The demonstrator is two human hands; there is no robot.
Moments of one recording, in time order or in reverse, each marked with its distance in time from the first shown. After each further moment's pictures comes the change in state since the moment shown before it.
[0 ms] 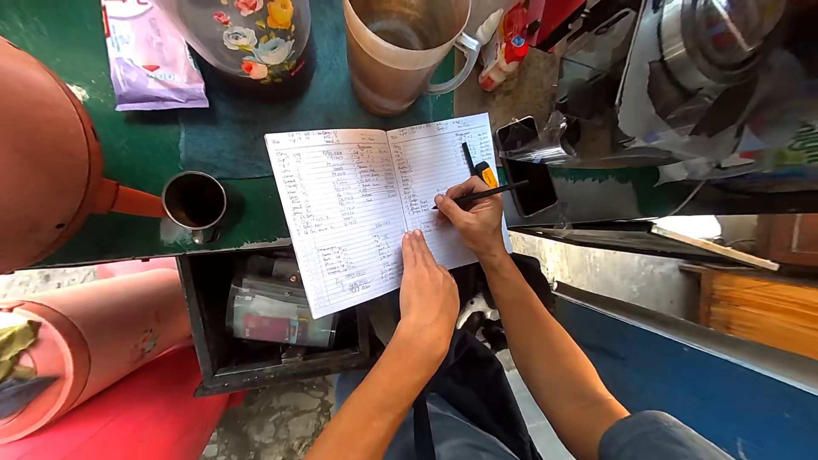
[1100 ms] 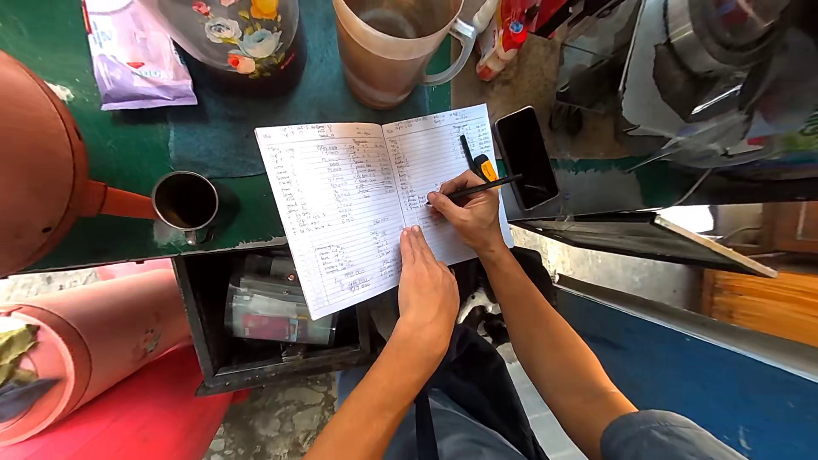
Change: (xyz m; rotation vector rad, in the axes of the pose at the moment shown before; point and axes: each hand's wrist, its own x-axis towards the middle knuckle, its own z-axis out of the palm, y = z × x) left_hand 0.000 0.001 0.000 0.017 0.017 -0.011; right_hand 0.004 0.002 0.004 -0.020 -0.050 -0.032
